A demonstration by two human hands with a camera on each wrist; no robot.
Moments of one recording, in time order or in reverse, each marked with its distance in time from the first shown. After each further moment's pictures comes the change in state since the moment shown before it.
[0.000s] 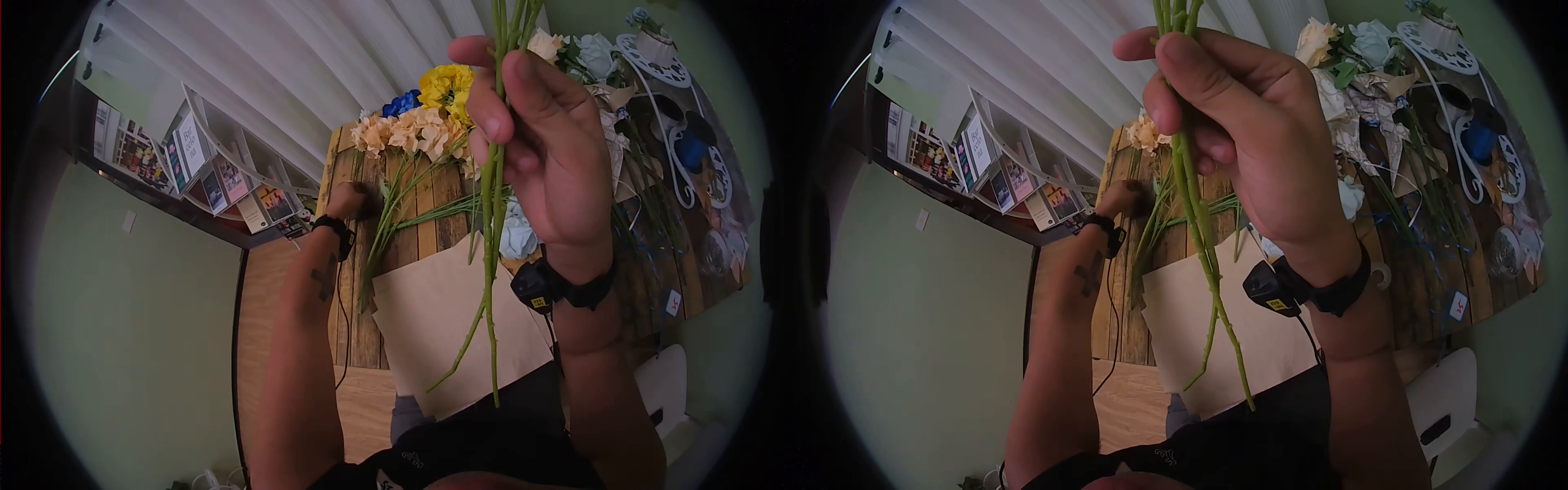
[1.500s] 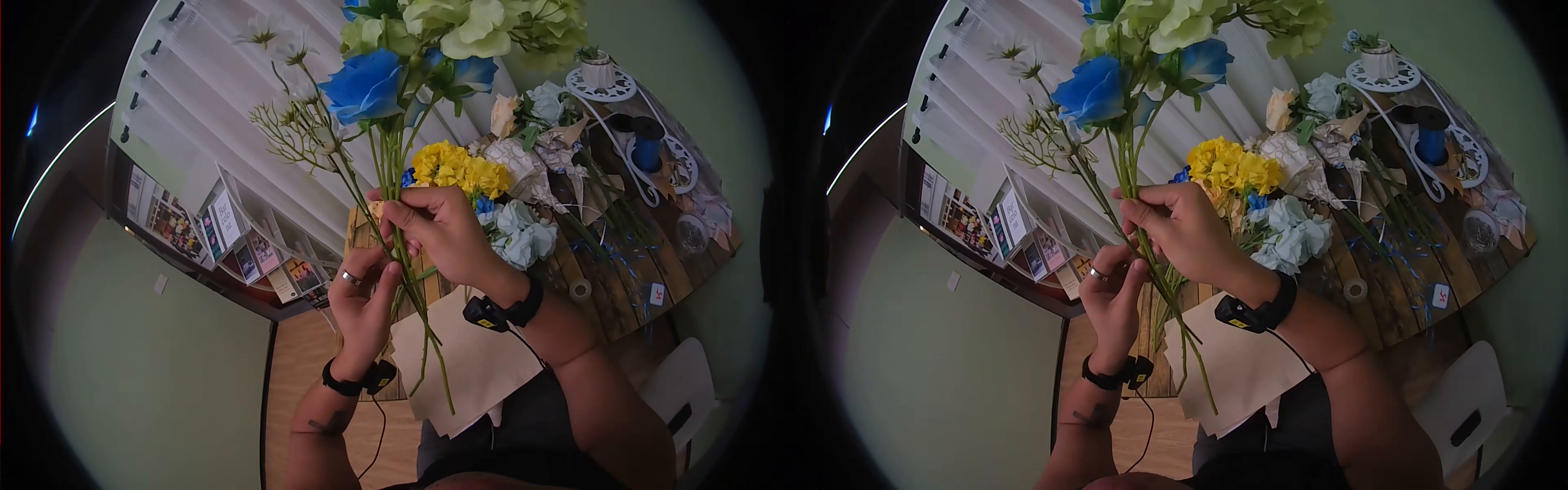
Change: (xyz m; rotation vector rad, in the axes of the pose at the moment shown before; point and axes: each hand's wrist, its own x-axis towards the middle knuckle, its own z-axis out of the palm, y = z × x) left_hand -0.281 0.328 -0.152 -0.919 0.463 0.513; right_hand -0.021 0.011 0.026 -0.130 -0.026 0.062
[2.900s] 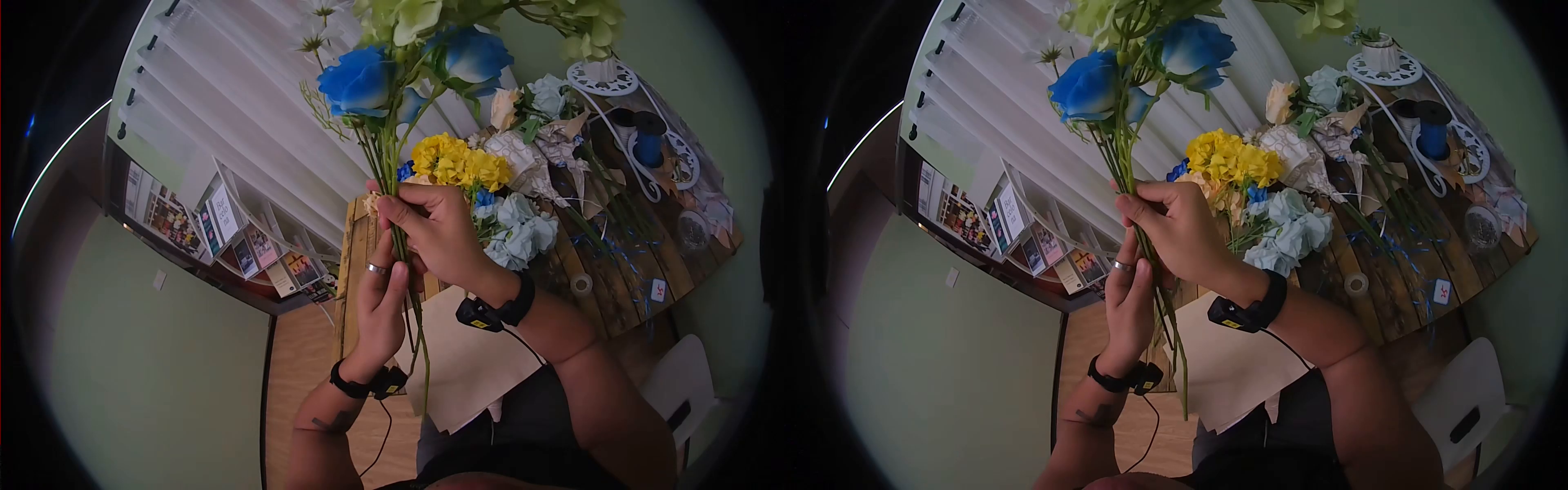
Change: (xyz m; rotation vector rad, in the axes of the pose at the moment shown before) left_hand -0.012 -0.002 0.019 -0.283 -0.153 -0.190; right_hand -0.005 0.007 0.009 0.033 0.072 -0.010
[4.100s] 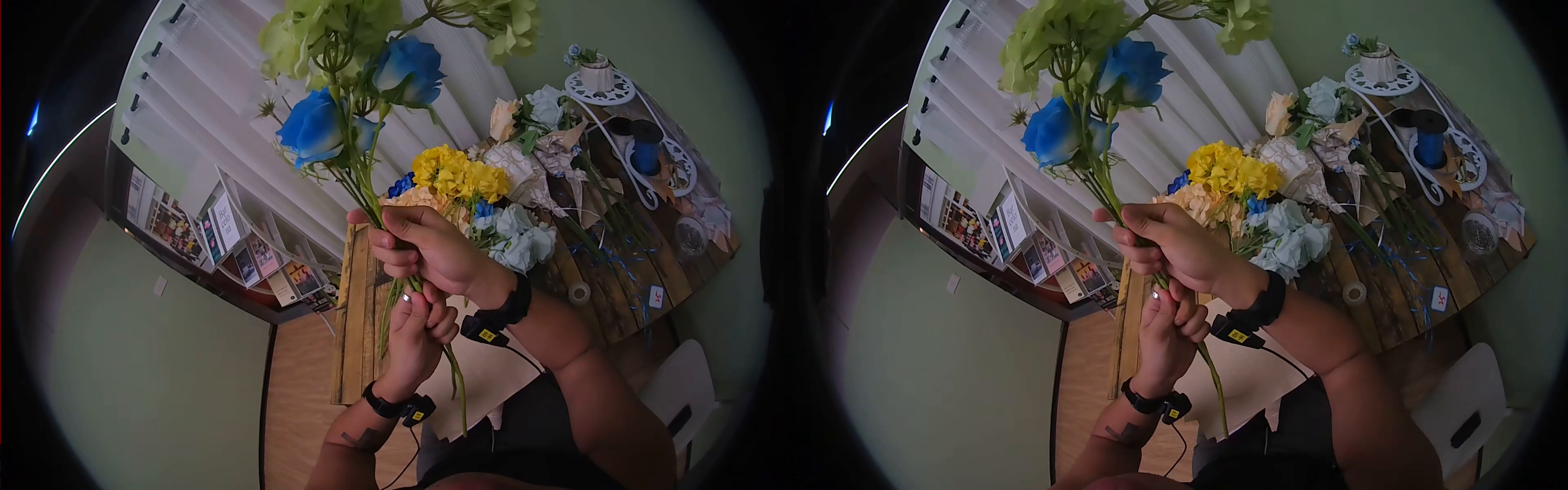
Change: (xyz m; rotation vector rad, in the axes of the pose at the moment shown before) left_hand -0.029 -0.020 0.031 -0.735 -0.074 -0.298; right_hand 0.009 0.015 -0.008 0.750 -0.420 0.332
